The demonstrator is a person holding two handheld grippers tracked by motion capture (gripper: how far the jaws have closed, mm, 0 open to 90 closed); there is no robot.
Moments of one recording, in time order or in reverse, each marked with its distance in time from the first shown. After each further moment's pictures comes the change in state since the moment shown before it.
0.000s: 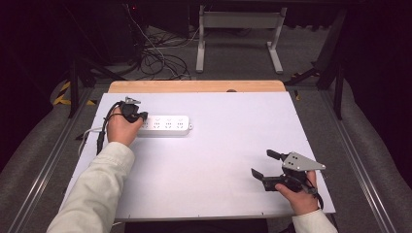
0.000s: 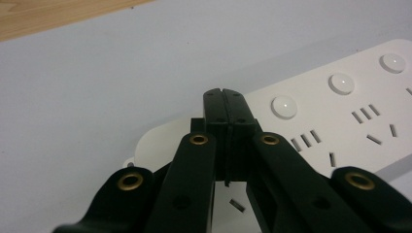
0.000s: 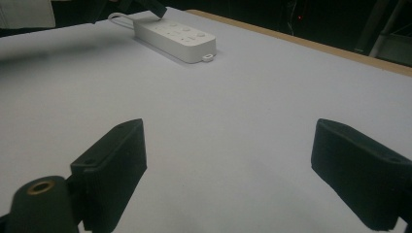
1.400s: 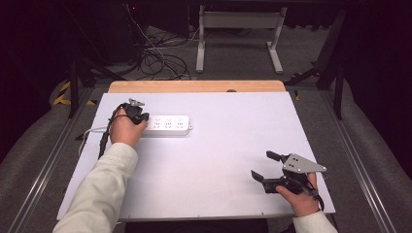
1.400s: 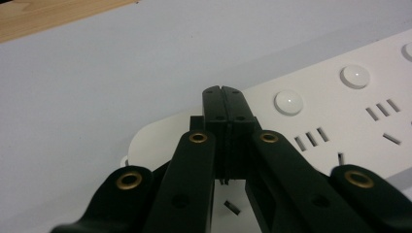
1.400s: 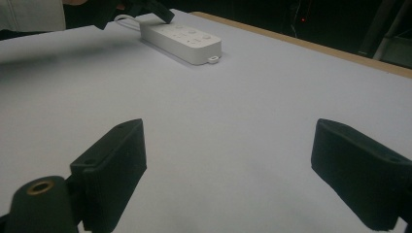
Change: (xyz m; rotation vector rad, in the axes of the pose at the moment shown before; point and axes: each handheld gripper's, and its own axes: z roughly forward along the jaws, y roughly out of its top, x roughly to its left) left arm -0.013 -0.002 0.007 0.016 0.080 0.025; right arm 0.004 0.000 -0.003 -0.009 0.014 -0.003
